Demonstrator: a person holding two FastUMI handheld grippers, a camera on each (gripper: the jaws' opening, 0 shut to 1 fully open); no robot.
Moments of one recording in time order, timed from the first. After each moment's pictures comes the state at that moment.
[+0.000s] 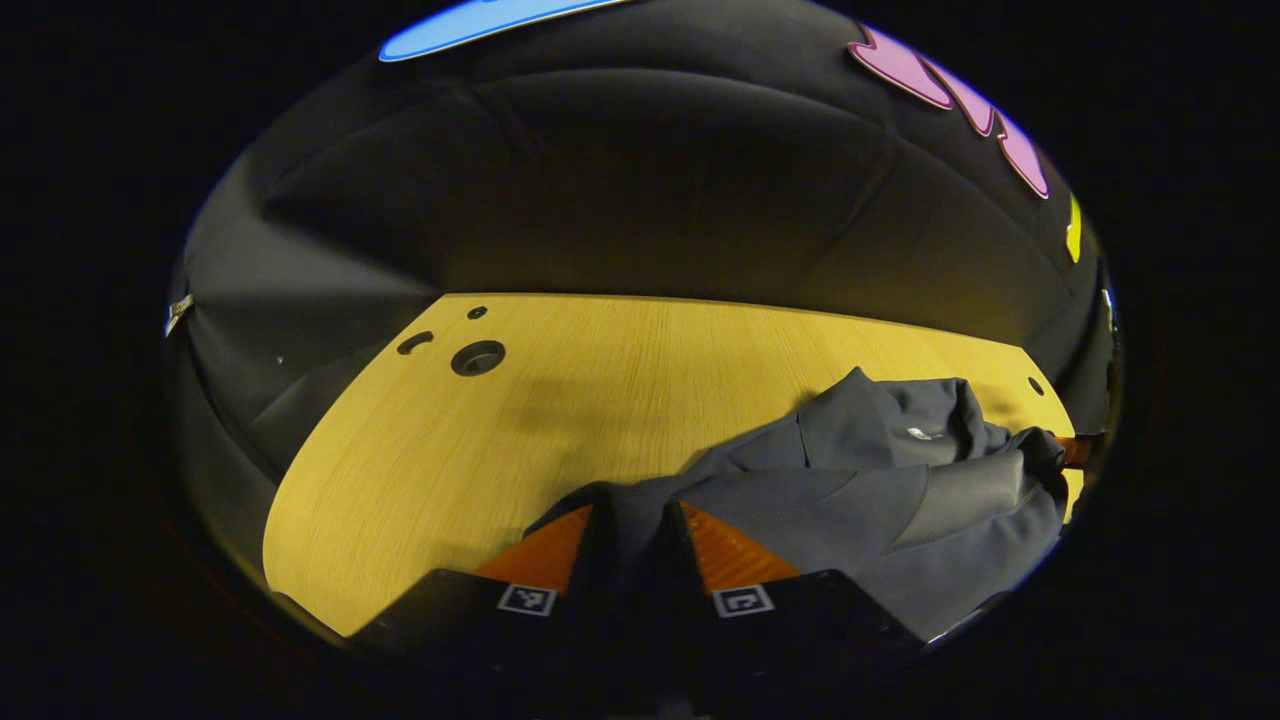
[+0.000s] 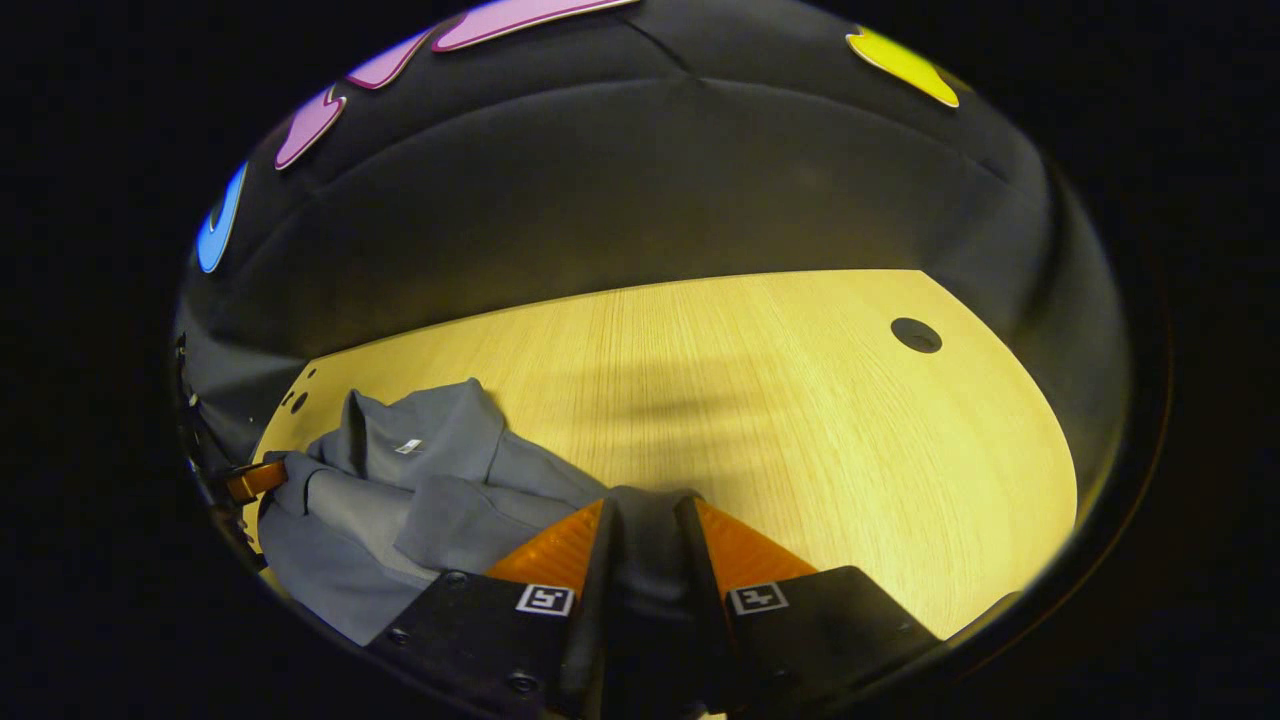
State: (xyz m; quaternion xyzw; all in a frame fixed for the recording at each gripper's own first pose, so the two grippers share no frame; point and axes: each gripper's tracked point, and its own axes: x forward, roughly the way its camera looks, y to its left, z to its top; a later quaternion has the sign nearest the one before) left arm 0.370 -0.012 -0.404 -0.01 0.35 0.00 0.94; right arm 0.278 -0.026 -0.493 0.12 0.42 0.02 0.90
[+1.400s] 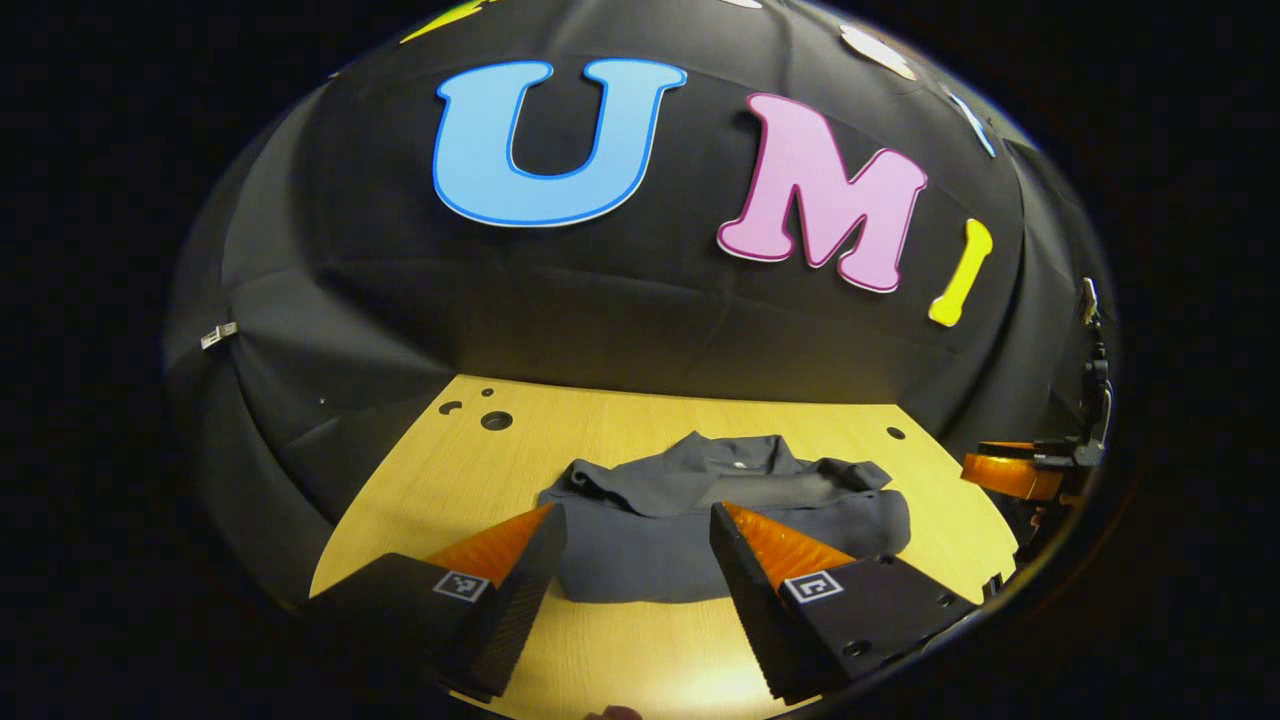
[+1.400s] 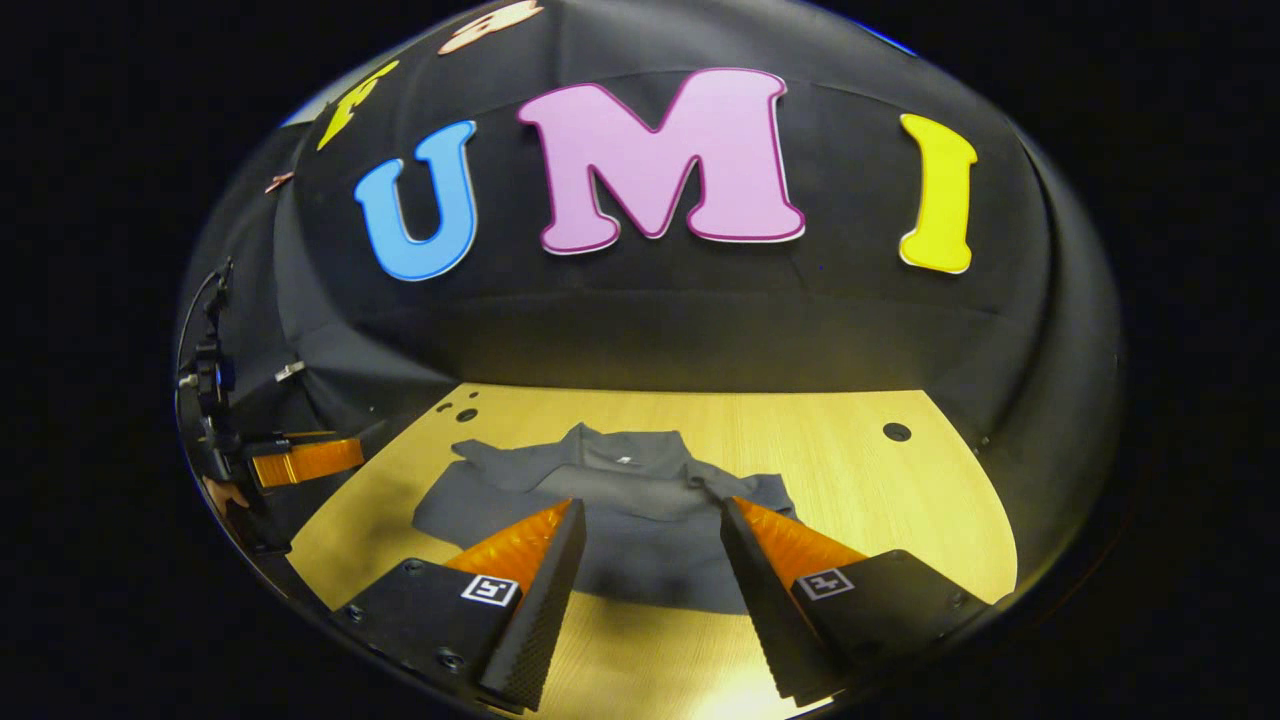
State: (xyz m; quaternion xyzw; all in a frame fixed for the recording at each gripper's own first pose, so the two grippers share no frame) left arm 0.177 -0.033 -0.215 -0.05 0.23 -0.08 0.97; right arm 0.110 0.062 -0.255 0.08 0.28 0.12 0.95
